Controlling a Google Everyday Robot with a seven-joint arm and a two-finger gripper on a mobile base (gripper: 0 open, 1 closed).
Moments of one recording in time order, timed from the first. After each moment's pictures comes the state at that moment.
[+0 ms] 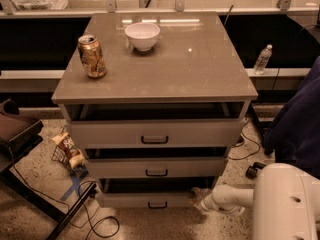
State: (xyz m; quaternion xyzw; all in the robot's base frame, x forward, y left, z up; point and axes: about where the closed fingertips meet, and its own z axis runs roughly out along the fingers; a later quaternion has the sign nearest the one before) arm 0.550 -0.170 0.182 -0.56 0.78 0.06 0.28
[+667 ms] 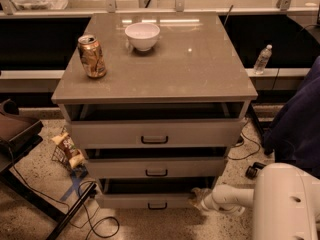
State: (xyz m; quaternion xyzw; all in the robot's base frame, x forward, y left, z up) arm 0.549 -0.169 0.182 -0.56 0.78 0.06 0.28
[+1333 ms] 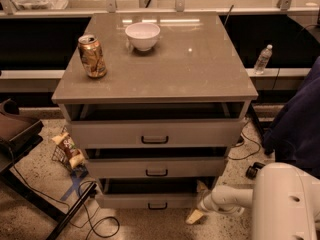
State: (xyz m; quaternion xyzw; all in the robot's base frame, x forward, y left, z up) arm 0.549 -0.167 0.182 -0.56 0.78 0.06 0.28
